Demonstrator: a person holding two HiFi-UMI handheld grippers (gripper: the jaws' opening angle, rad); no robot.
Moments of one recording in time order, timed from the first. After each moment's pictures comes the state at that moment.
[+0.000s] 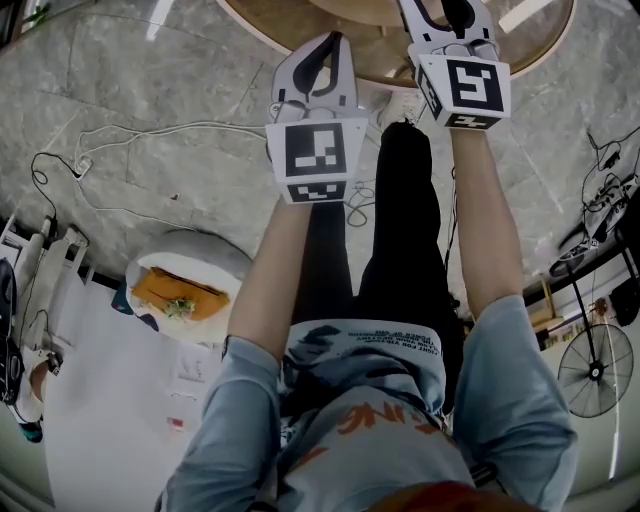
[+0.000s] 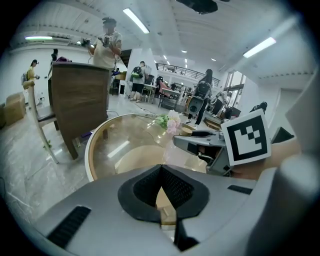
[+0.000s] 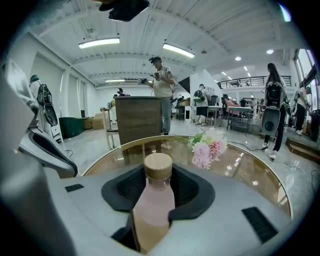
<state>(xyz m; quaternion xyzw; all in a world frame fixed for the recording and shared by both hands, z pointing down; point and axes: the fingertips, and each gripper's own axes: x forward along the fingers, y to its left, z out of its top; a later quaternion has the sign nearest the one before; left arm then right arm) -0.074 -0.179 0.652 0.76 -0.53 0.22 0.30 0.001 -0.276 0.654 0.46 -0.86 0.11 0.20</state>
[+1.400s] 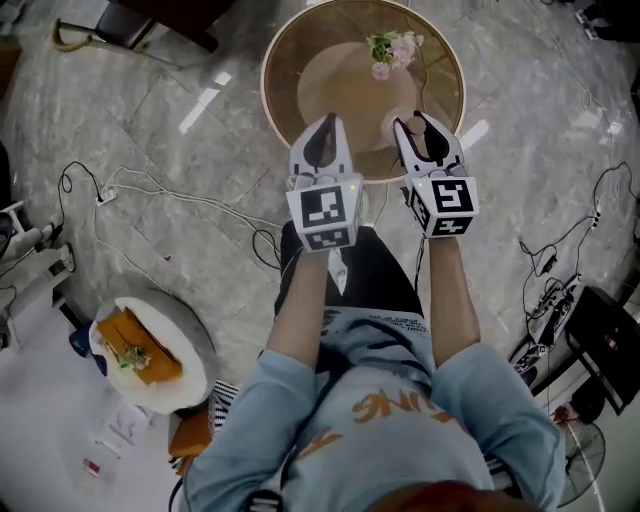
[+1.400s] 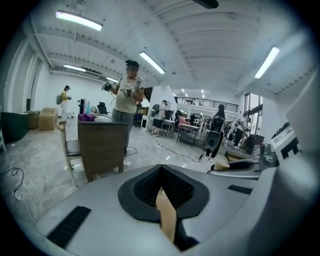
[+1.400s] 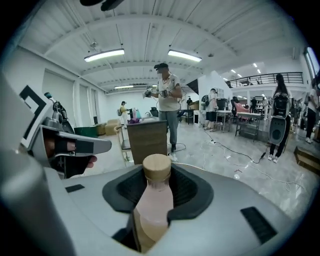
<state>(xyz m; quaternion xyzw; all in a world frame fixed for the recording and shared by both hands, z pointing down) -0.042 -0.206 0.360 0.70 -0.68 0.09 0.21 0.072 -0.238 0.379 0.40 -0.89 0.12 0.19</state>
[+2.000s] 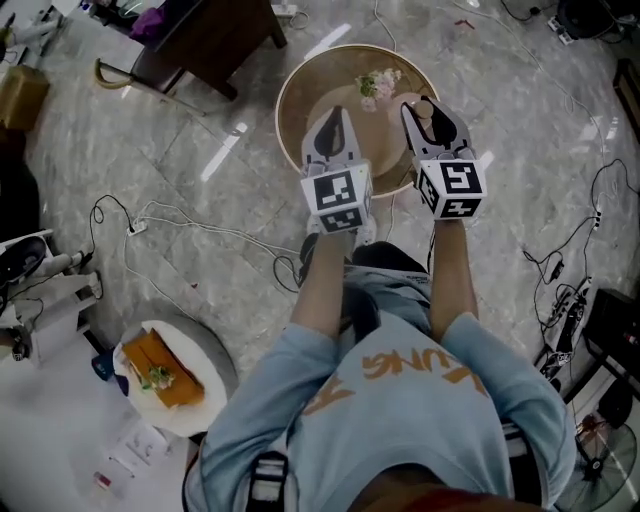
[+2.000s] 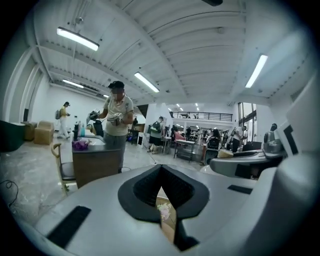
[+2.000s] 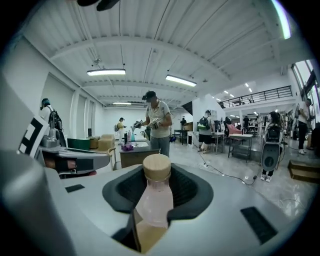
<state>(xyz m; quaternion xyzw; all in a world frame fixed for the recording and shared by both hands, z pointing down) -0.005 -0.211 0.206 0.71 -0.69 0.03 0.13 0.113 -0.246 0.196 0.44 -0.89 0.05 0.11</state>
